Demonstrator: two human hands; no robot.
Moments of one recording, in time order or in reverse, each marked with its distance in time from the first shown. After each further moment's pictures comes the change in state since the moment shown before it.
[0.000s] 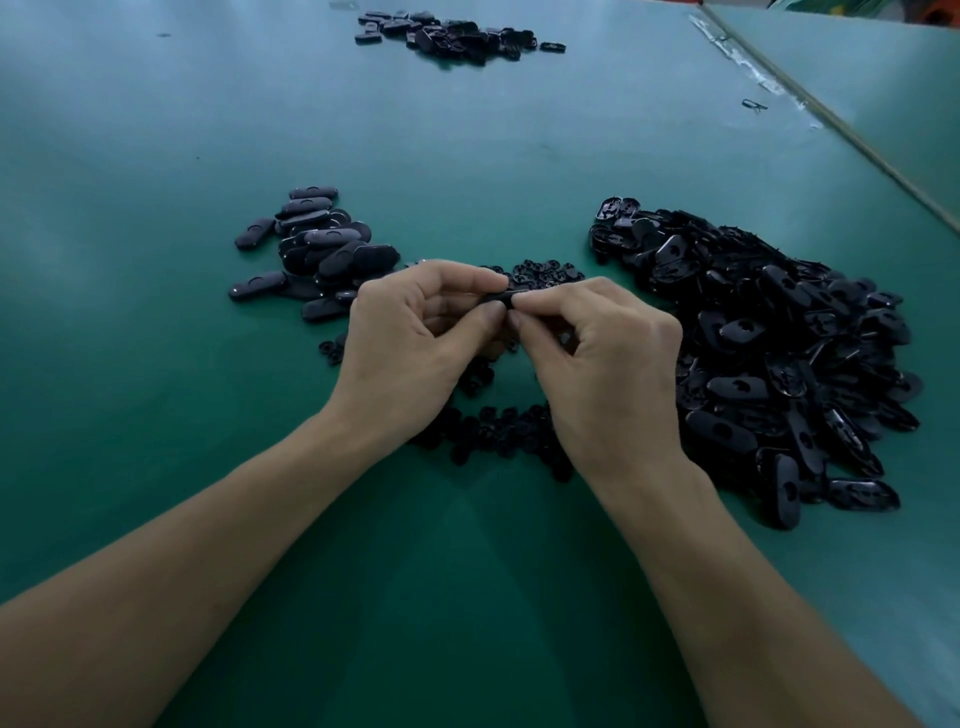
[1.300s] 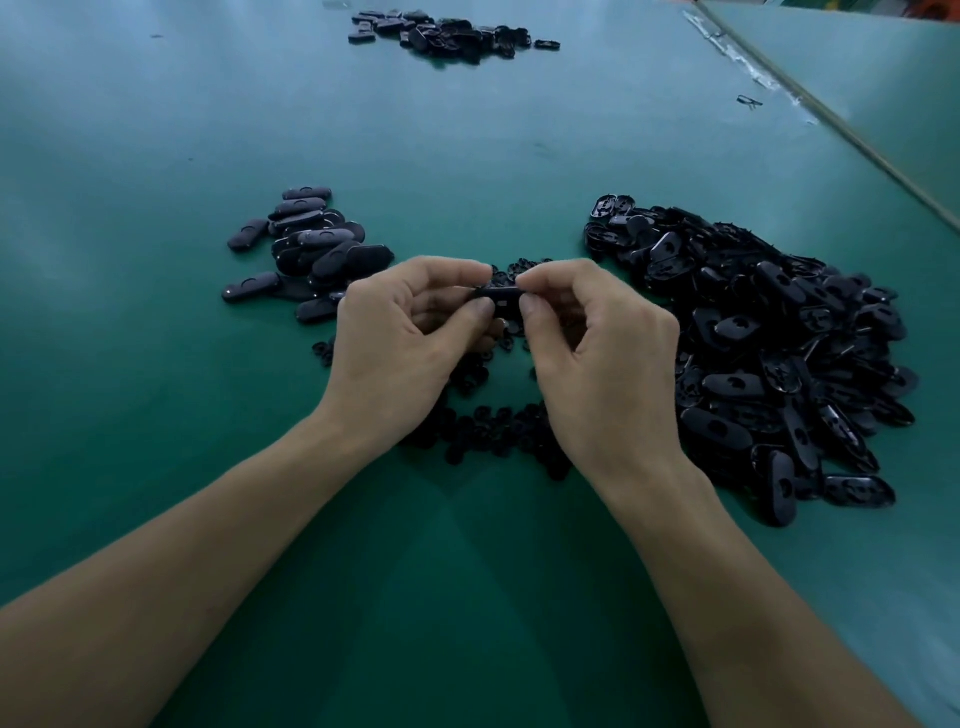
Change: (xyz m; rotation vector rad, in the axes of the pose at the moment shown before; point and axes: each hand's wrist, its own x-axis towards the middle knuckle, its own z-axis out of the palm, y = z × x) left_hand 0.000 -0.002 -0.001 -0.009 0.015 0.000; right_hand 0.002 -0.005 -0.002 0.113 -0.004 0.085
